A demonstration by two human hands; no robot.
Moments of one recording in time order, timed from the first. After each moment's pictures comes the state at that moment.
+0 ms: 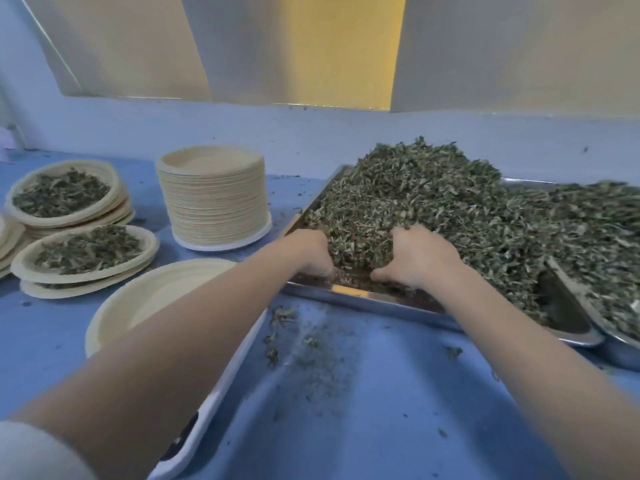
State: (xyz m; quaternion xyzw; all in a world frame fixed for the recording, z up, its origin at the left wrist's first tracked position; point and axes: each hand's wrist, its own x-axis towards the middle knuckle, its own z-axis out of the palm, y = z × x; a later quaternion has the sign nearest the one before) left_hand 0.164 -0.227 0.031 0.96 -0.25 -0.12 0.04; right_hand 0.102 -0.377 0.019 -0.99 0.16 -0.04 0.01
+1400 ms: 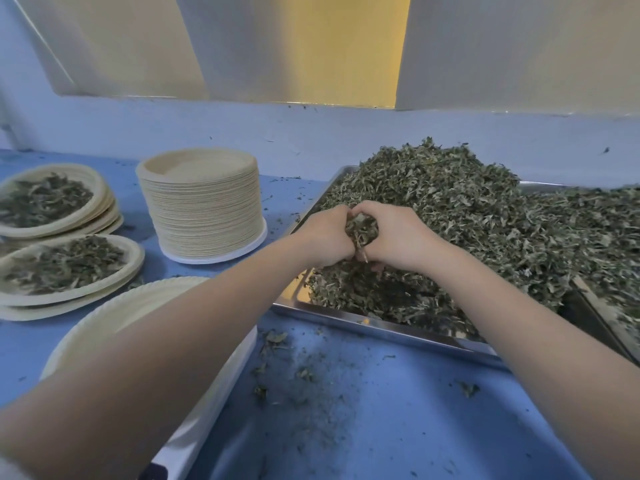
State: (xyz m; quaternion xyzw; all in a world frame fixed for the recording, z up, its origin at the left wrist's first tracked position) left_hand 0.188 -0.254 0.041 0.92 -0.28 -0.05 0.28; right_hand 0.147 -0.379 0.038 -0.94 -0.01 -0.09 0.32
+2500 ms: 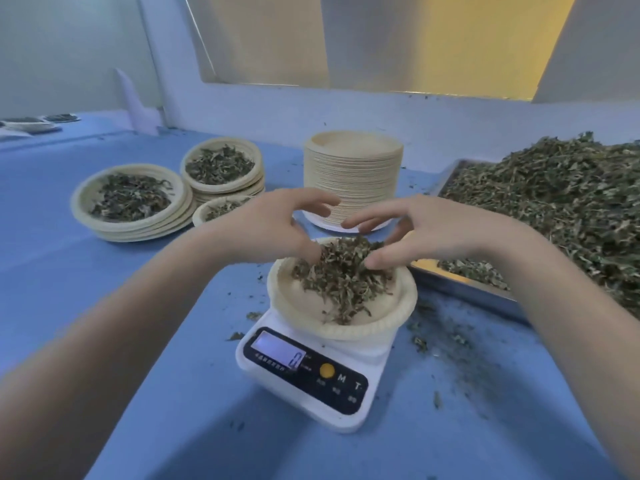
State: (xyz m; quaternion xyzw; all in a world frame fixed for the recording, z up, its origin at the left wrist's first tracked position) left_hand 0.127 -0.005 0.058 0.91 -0.23 -0.04 0.34; right_hand 0.122 -0.226 0.068 -0.93 -0.23 0.11 0.27
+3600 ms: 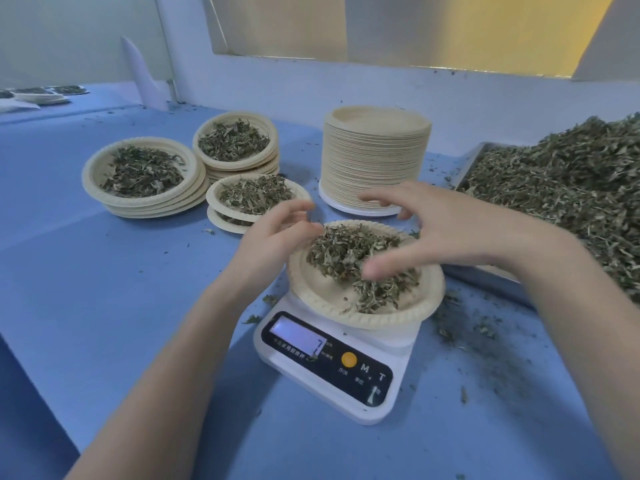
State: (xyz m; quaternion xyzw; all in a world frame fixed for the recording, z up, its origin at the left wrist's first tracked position) left_hand 0.127 0.009 -0.013 0.79 -0.11 0.05 0.60; right_hand 0.113 -0.206 0.061 -0.97 -0.21 0.06 0.14
